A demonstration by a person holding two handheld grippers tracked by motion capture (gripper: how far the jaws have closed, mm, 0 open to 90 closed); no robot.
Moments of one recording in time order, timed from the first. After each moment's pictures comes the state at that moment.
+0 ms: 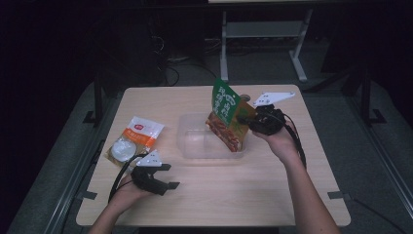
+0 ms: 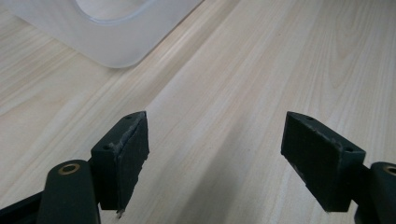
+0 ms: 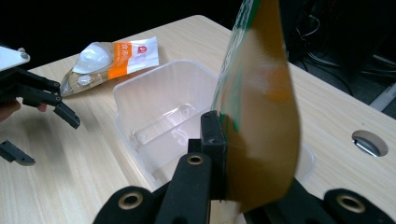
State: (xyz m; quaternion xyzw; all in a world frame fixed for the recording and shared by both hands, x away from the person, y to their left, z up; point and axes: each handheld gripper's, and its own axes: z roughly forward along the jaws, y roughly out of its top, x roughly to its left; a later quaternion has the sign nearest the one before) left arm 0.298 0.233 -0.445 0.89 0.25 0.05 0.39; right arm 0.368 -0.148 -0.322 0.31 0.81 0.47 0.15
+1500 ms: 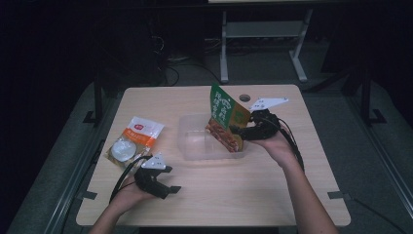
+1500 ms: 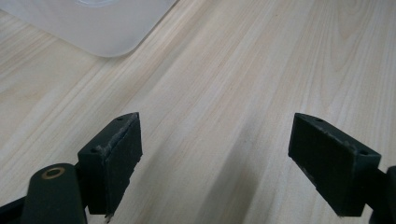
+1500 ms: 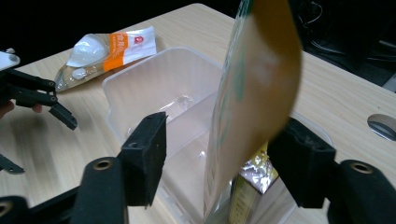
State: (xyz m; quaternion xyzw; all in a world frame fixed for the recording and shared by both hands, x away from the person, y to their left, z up) left arm 0.297 0.226 -0.452 0.90 0.24 0.04 0.37; right arm 0.371 -0.142 -0.344 0.33 0.81 0.46 0.14
